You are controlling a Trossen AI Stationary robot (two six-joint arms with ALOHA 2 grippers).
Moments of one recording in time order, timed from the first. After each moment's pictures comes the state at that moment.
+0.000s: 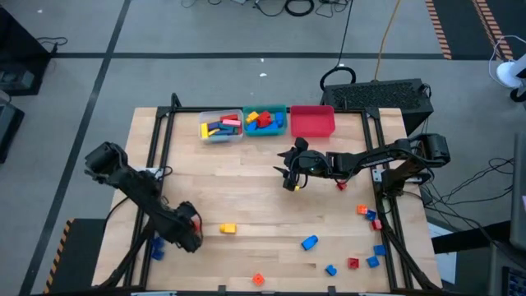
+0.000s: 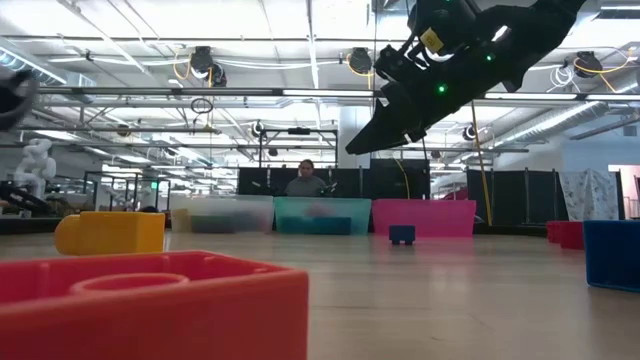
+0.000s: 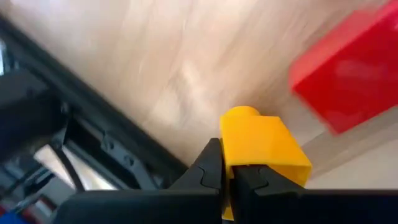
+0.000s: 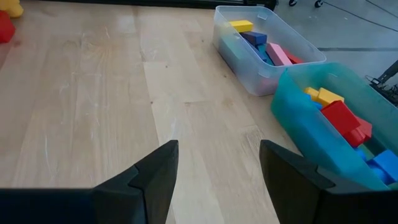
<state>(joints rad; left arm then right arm) -0.75 1.60 0.90 -1.21 0.15 -1.38 -0.04 1.54 0.73 0.32 0.30 0.01</state>
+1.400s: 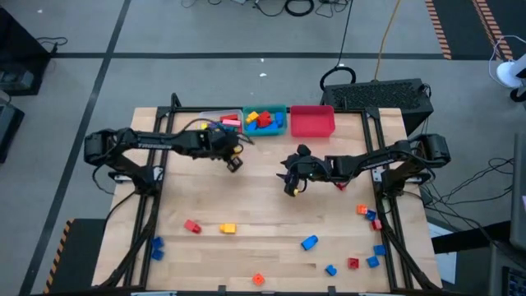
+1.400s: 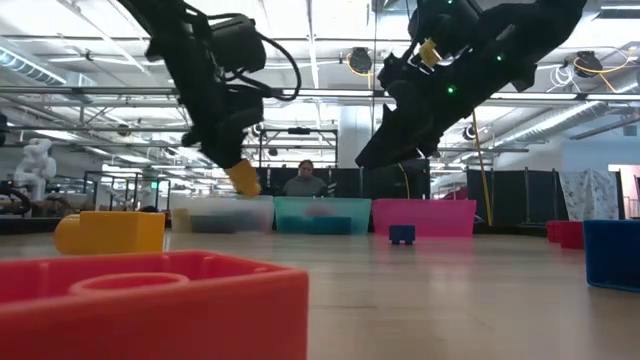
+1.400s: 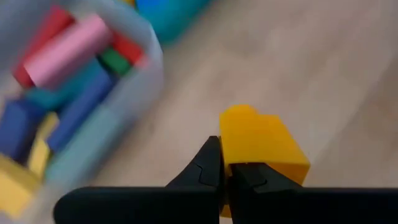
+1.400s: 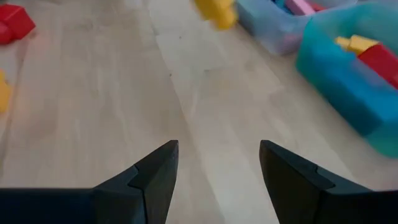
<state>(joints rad) 0.27 1.47 0.90 -0.47 -0.24 -0.36 0.00 1.54 0.73 0.20 0.28 0.22</state>
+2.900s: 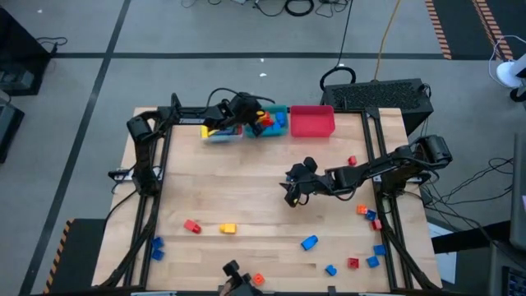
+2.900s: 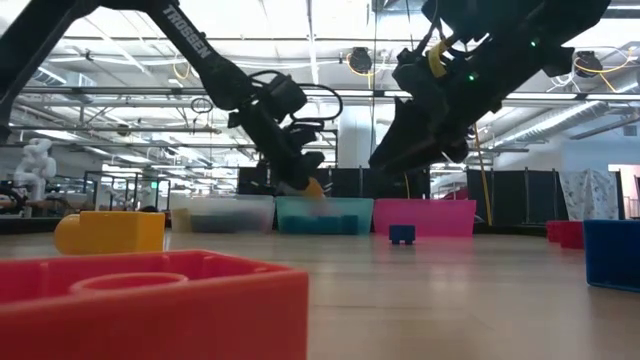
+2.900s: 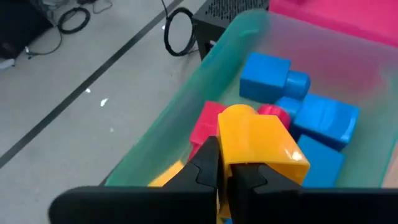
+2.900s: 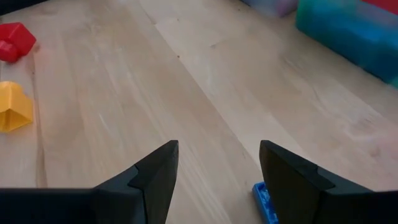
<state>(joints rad) 0.58 1.92 1.21 0.02 -0.13 0.06 0.15 1.54 0.73 0.10 0.45 0.54</state>
